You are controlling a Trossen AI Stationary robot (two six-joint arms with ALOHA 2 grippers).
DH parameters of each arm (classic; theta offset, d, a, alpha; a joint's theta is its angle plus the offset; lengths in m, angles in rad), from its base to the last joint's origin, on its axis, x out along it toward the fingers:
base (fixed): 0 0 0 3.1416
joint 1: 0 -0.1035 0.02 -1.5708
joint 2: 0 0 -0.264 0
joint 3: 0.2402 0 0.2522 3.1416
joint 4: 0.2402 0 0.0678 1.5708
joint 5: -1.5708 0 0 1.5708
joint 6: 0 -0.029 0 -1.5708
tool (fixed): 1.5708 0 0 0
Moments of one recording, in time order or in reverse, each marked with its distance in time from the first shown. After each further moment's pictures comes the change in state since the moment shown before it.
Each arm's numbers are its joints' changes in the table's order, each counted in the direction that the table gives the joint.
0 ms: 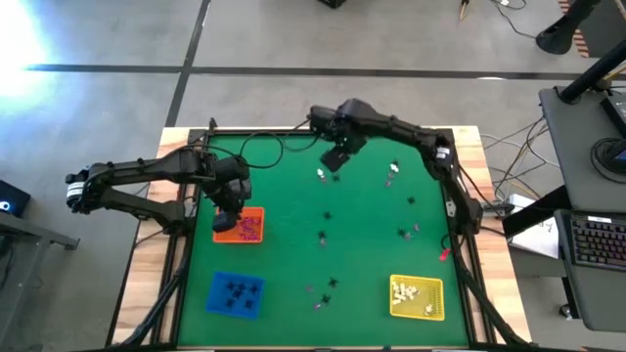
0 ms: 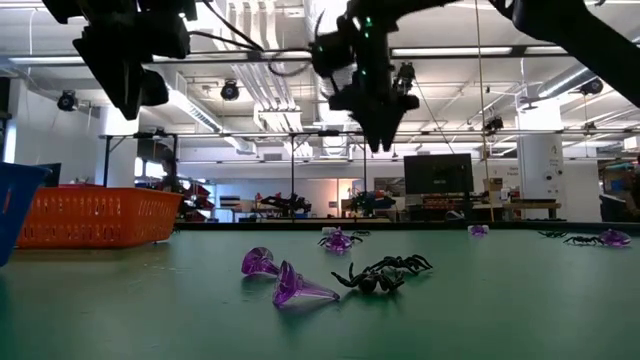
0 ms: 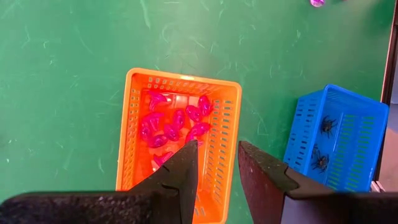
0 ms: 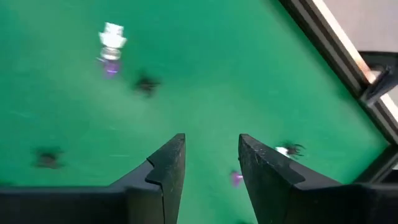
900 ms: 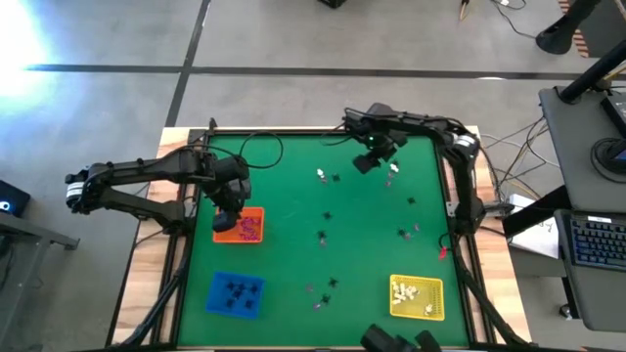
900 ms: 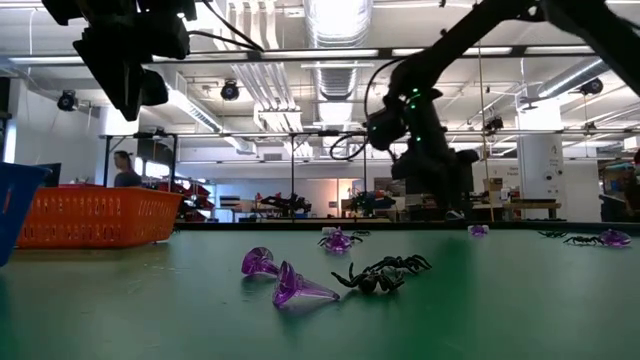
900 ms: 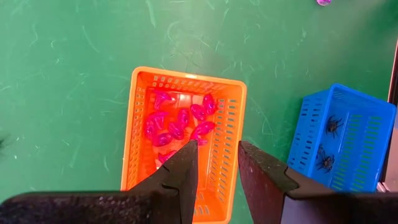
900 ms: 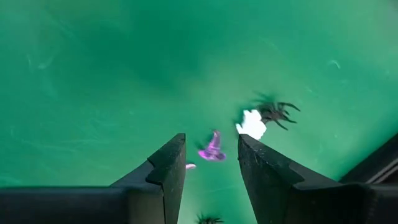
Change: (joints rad) left arm 0.000 0.002 0.000 0.004 0.019 0.000; right arm 0.252 0.152 -0.667 -0.278 0.088 0.073
